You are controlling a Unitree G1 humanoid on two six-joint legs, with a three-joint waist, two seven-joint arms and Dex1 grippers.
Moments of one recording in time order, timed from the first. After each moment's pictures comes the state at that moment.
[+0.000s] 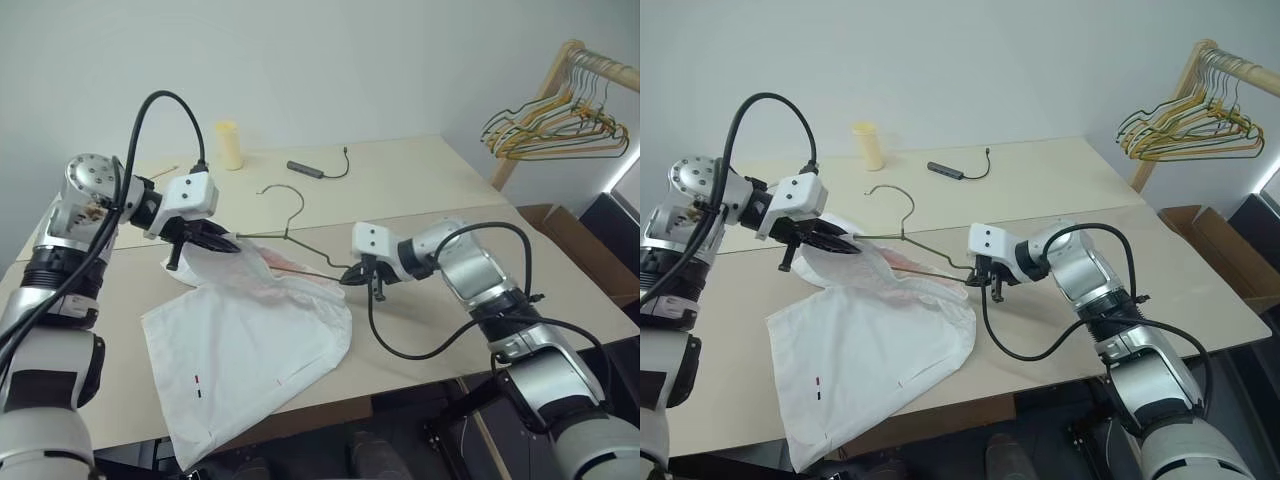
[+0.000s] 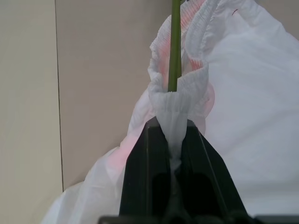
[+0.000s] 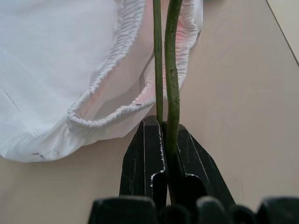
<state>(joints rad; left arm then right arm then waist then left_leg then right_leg) -0.98 0.84 -0.27 0.60 -0.08 -0.01 -1.61 -0.83 -0.50 0.41 0.28 -0.04 0.37 1.22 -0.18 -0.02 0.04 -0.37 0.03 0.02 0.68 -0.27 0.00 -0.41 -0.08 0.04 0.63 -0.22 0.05</state>
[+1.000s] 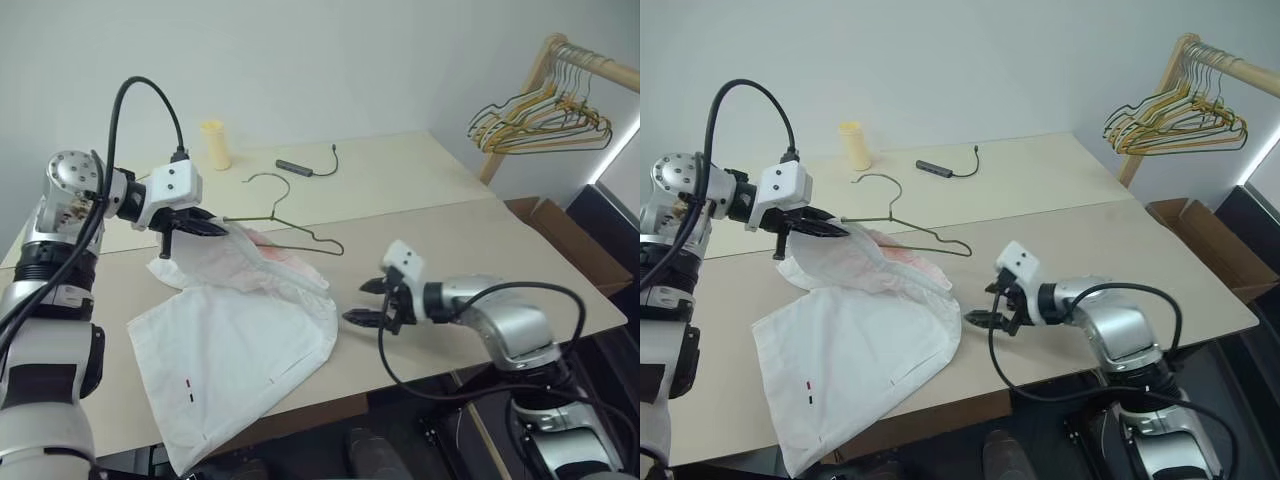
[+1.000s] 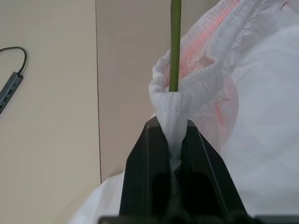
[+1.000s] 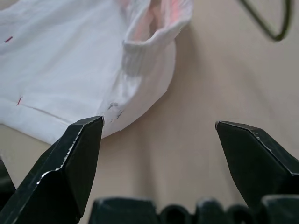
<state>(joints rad) -1.03 0.84 -0.20 0.75 -0.02 -0.13 -1.53 -0.45 -0.47 0.20 -0.25 0.26 0.93 0.89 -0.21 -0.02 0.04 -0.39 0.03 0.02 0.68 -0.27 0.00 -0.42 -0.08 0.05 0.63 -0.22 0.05</state>
